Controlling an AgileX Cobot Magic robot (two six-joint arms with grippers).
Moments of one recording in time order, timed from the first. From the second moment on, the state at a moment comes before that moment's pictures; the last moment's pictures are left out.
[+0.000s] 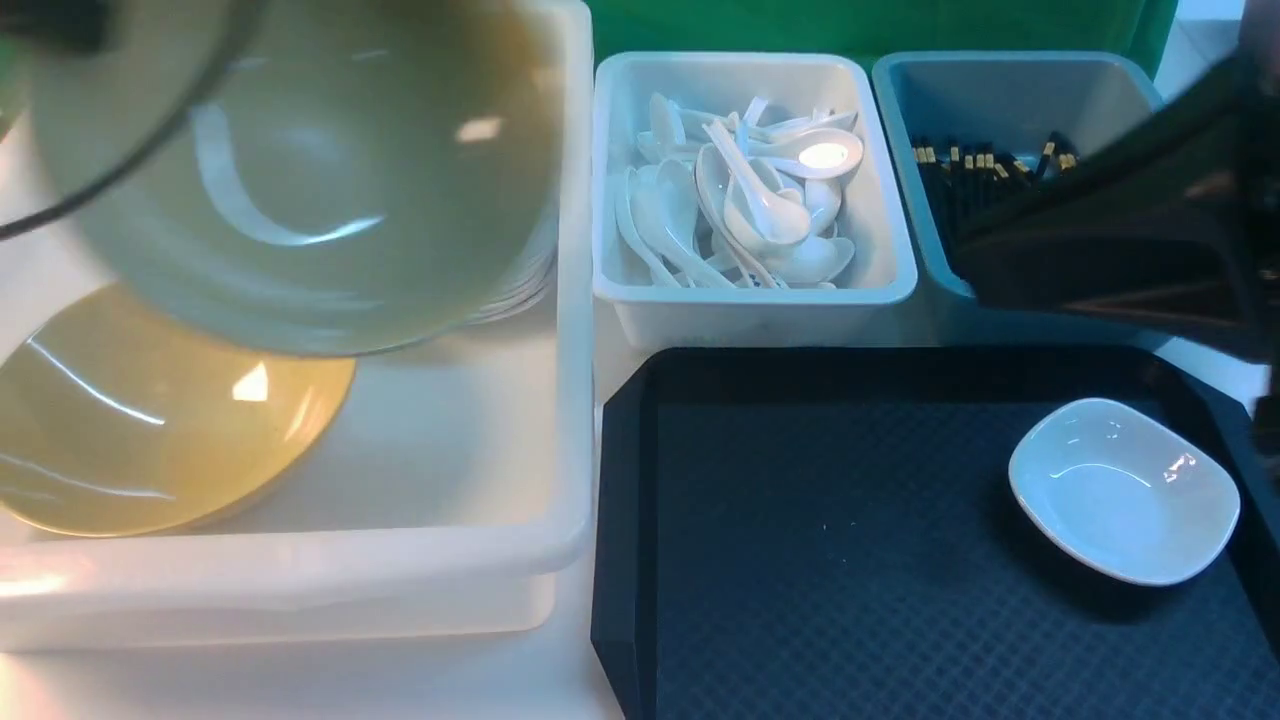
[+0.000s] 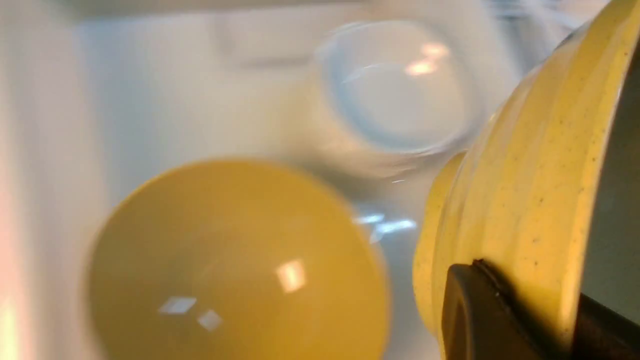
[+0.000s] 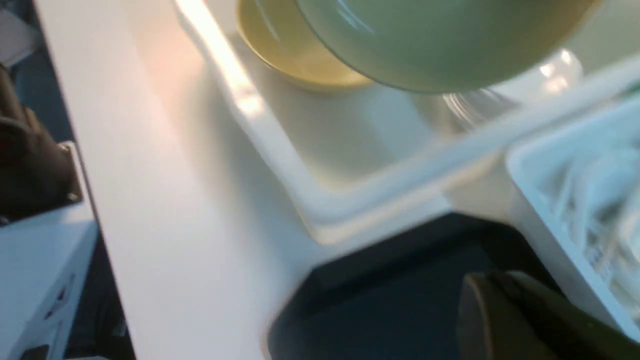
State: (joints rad) right arm 0.65 1.07 -1.33 0.34 0.98 -0.50; left arm 0.26 1.31 -1.56 -0.35 1.25 0.20
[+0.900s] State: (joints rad) right arm 0.69 1.14 -1.34 0.32 0.98 -0.54; left arm 0.61 1.39 -0.91 -0.63 0.72 0.52
